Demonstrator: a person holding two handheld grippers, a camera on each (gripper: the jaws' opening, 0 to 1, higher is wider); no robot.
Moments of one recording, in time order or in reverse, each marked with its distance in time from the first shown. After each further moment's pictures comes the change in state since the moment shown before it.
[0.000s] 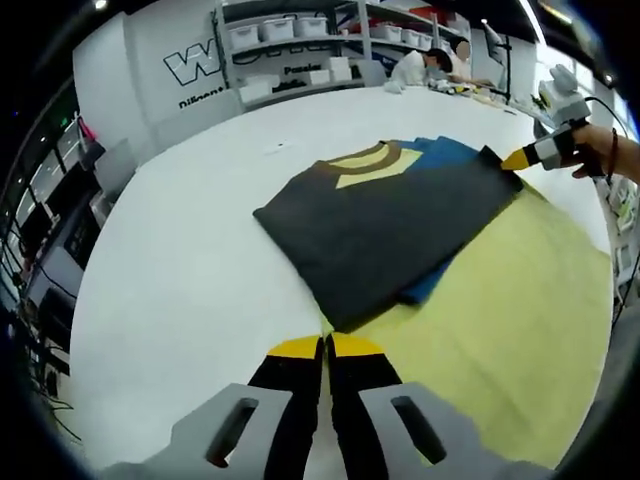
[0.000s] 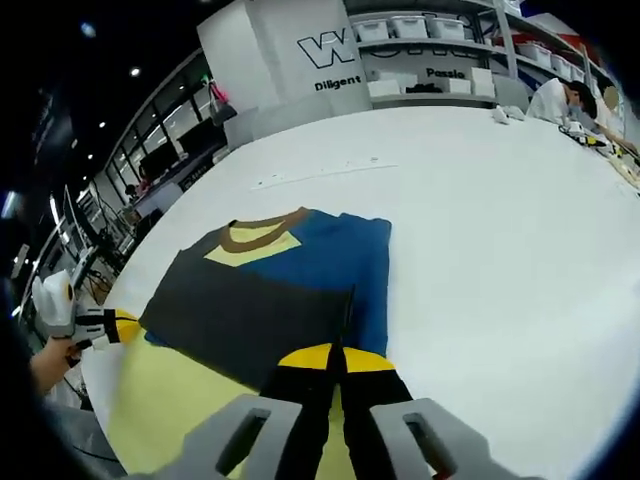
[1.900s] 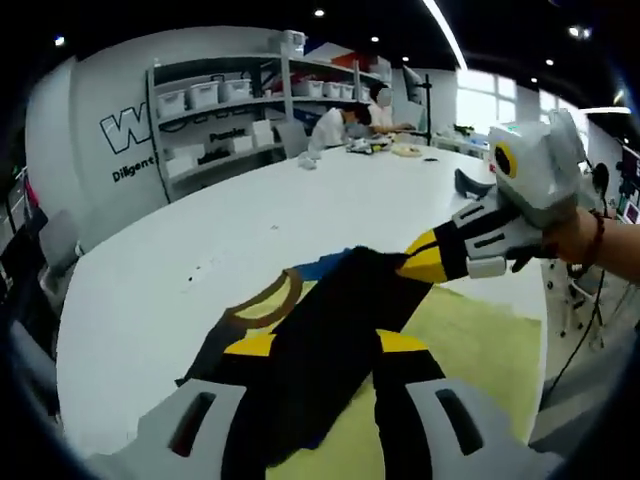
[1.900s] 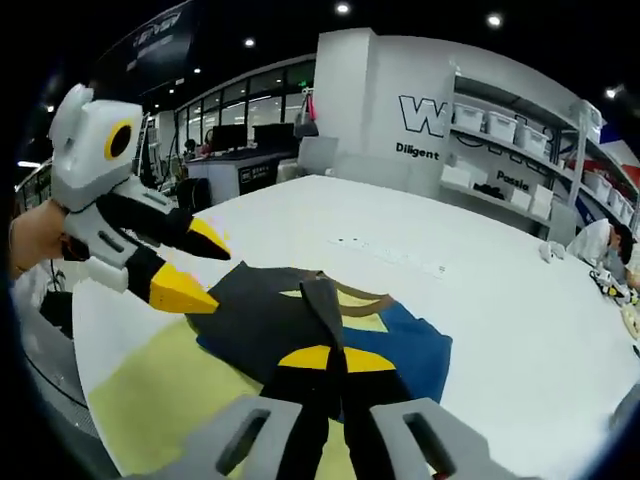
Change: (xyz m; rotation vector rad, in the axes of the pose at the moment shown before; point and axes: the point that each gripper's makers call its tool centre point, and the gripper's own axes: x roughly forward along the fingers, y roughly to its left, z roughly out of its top) left arm -0.035 -0.097 0.142 0.123 -0.247 -0.260; right arm -0.043 0.081 0.059 -0.436 -0.203 0.061
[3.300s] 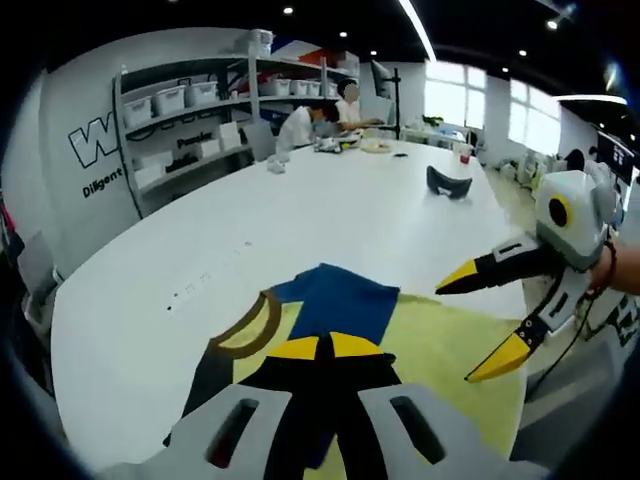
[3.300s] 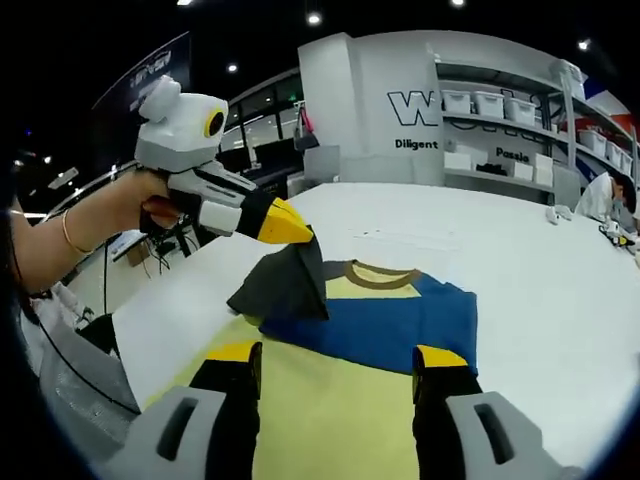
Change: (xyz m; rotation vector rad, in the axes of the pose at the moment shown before) left arm 0.014 -0.022 0.048 0.092 0.020 -0.166; right arm -0.053 0.052 -0.017 0.142 -0.047 0.098
